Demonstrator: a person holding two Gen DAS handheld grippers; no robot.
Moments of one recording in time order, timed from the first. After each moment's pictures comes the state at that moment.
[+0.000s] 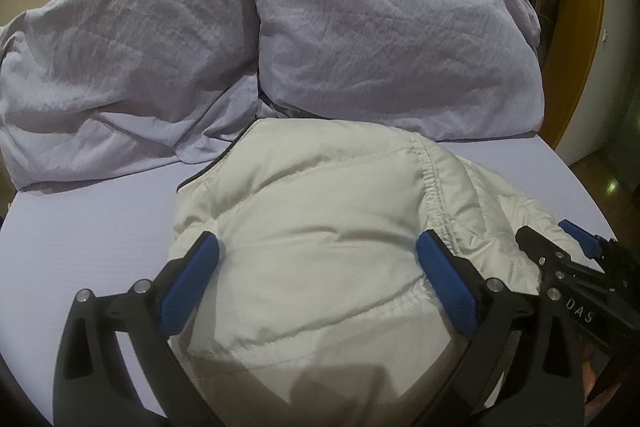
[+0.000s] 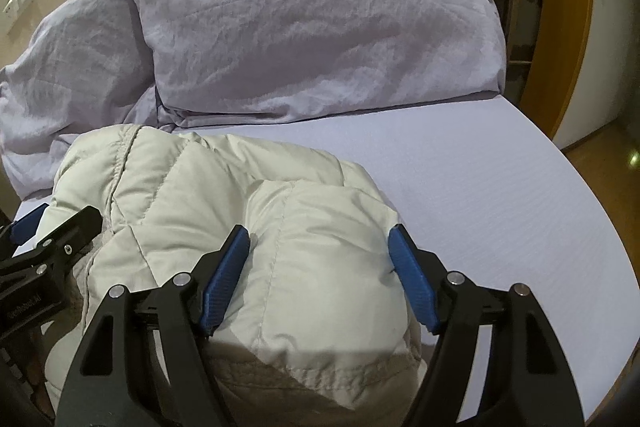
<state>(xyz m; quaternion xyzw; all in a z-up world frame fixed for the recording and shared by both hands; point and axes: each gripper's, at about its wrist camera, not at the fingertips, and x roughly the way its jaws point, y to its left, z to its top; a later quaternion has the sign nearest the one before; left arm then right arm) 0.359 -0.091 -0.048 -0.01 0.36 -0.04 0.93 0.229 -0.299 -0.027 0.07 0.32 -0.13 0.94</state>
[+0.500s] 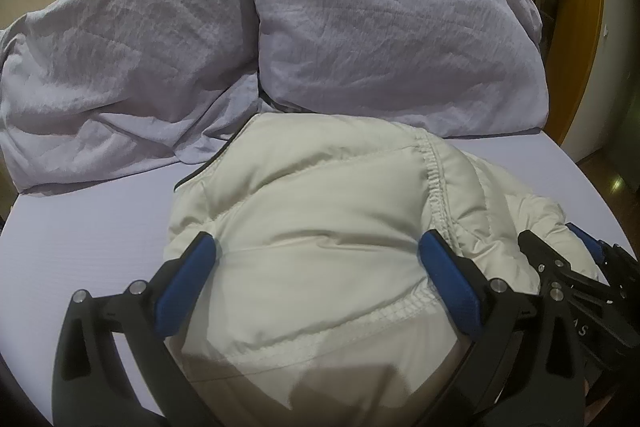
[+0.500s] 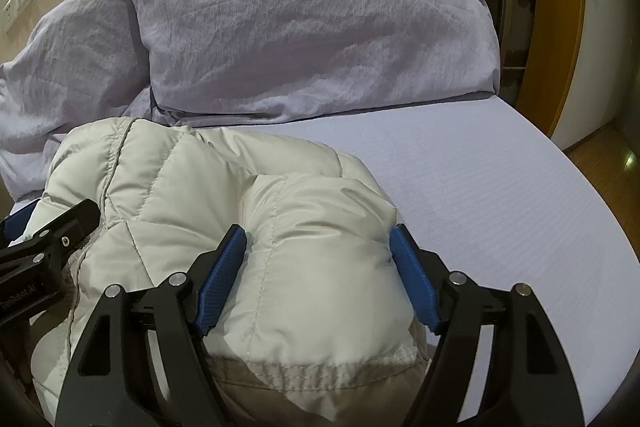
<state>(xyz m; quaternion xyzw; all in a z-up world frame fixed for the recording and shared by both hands) 0.353 -0.100 -0.059 0.01 0.35 -0.03 0.94 0.227 -0.299 -0.038 0.07 0.30 -0.13 0.94</state>
